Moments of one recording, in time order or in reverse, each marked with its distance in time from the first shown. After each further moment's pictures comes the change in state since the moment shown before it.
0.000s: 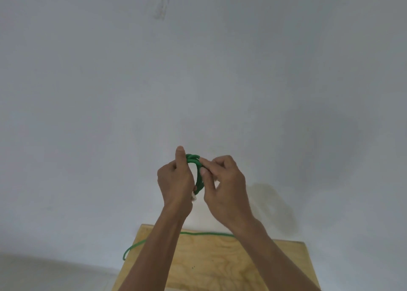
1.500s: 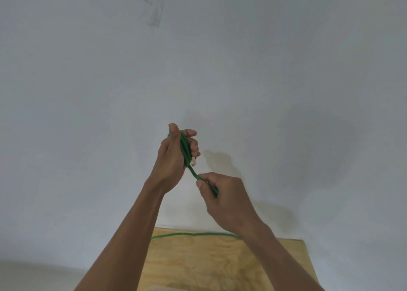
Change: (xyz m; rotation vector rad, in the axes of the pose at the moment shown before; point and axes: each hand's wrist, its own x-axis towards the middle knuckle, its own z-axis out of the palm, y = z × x) left_hand 0.033 0.033 -0.003 -0.125 -0.595 0.232; right_hand -0.013 -0.003 -0.022 0.049 -0.250 0.023
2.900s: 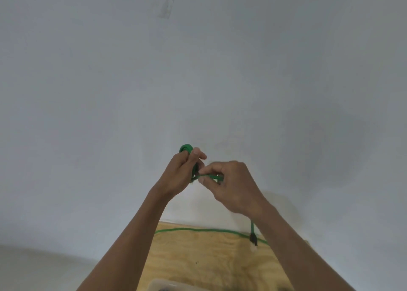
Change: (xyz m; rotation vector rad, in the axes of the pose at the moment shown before) left_hand -0.014 -0.035 -0.025 0.407 -0.130 -0.039; right_hand 0.028 0.008 -0.006 -0.008 -0.135 0.058
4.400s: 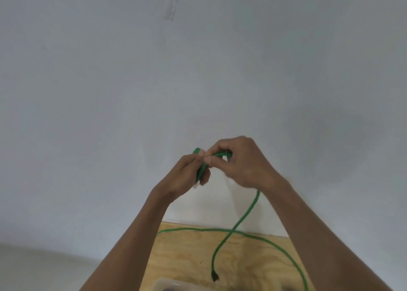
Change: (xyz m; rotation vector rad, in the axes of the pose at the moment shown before) left_hand -0.007 0.011 -0.003 0.049 -0.153 -0.020; right_hand 0.028 -0.021 -0.036 -0.079 -0.013 -0.127
